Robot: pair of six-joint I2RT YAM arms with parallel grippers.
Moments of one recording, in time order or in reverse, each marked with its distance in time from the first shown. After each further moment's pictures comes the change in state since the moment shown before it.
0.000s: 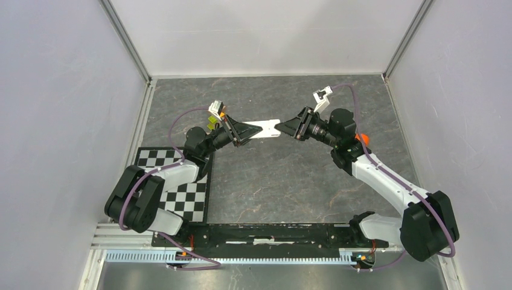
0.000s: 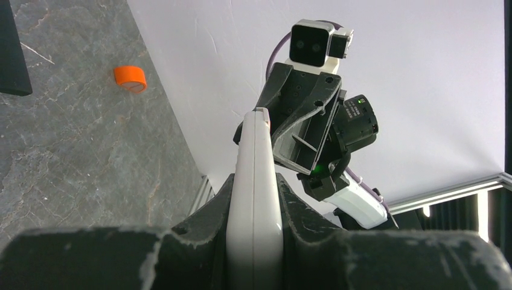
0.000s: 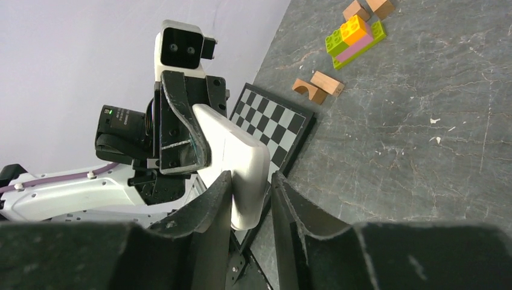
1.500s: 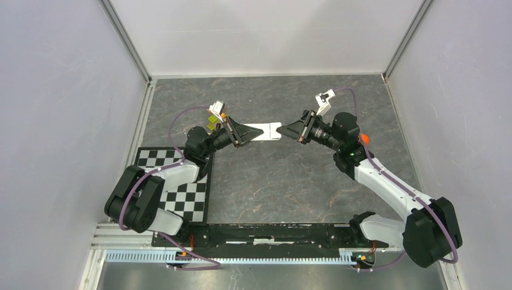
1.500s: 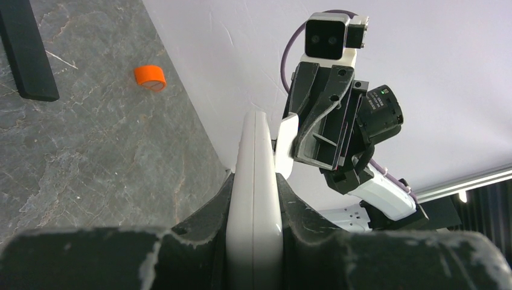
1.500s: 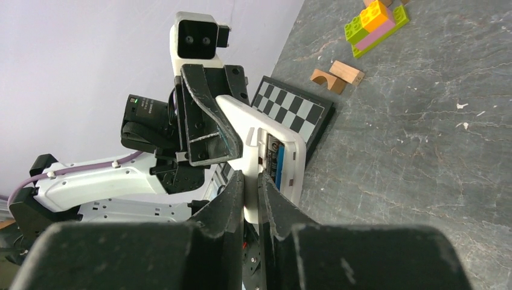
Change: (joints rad) left arm -0.006 0.000 0.000 -0.033 0.020 0.123; right arm -0.005 -0.044 -0.040 0.023 -0.048 0.070
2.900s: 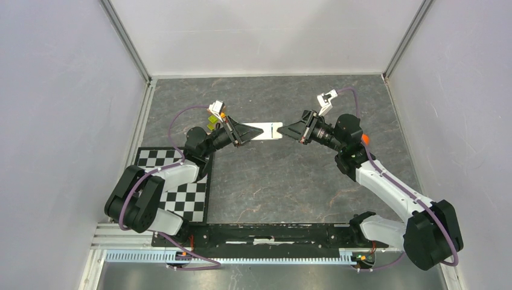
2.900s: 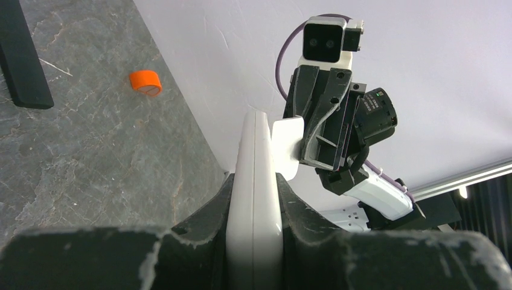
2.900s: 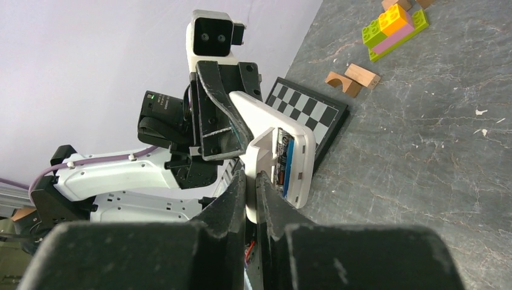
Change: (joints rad) left arm 0.000 0.000 0.000 0.030 0.002 0.001; right arm -0.015 -0.027 -0.026 0.055 -0.034 0.029
